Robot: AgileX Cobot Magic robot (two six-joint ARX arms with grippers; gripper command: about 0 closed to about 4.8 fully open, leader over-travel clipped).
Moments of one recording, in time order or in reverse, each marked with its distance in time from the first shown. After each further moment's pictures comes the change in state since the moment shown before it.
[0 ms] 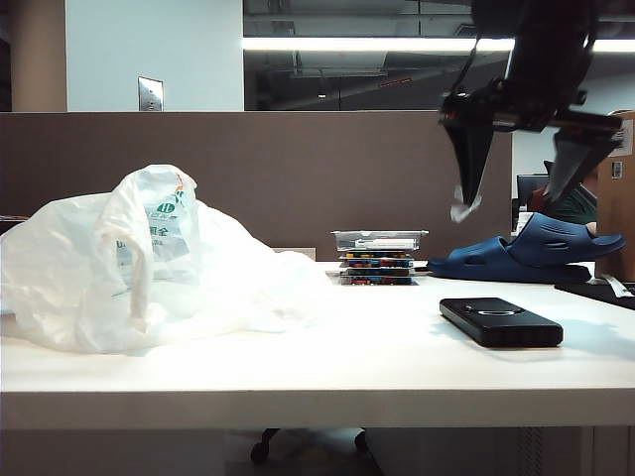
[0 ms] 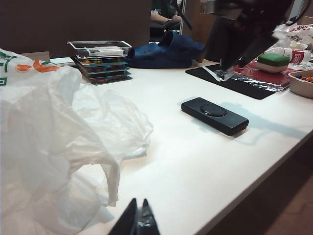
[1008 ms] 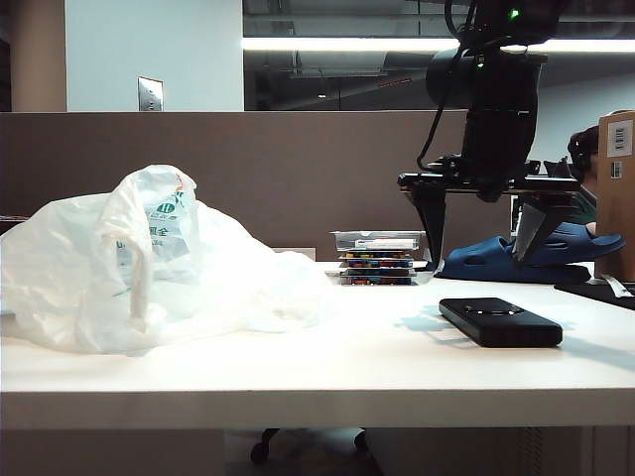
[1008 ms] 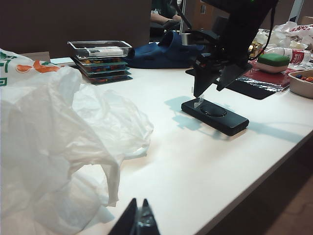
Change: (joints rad) left arm 0.000 0.000 0.000 0.000 0.000 0.000; right arm 0.058 0.169 0.000 0.162 0.102 0.161
